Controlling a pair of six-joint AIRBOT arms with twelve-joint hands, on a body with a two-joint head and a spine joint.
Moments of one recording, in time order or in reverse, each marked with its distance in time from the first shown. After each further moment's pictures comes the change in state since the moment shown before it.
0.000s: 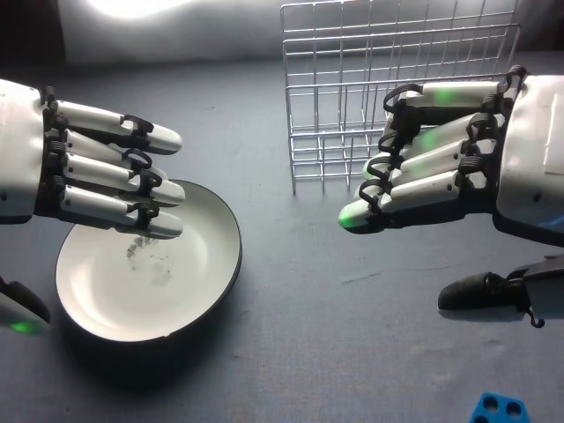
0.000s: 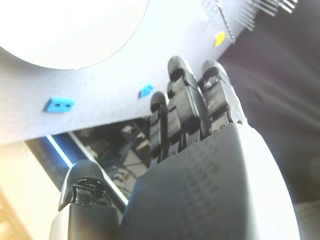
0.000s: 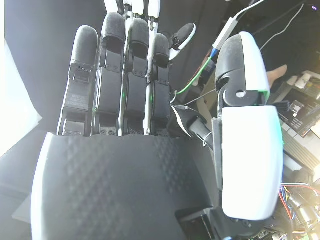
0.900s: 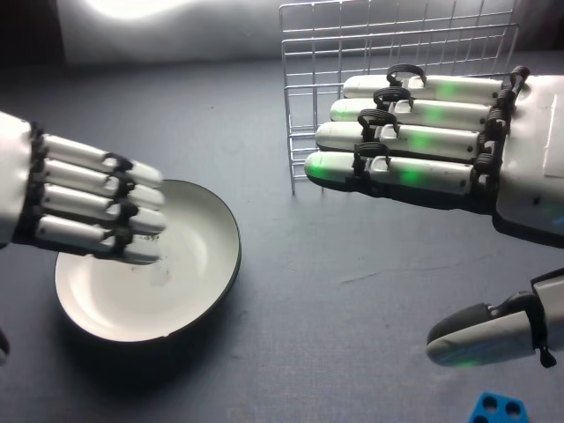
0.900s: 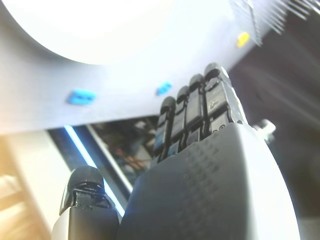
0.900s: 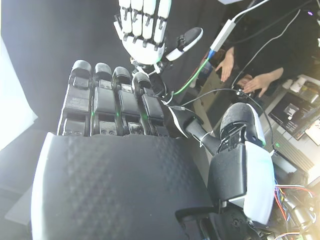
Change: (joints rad) left arm 0.024 -0.007 0.053 0.148 -0.030 -0.095; right arm 0.000 0.000 0.000 -0.006 0.001 -0.019
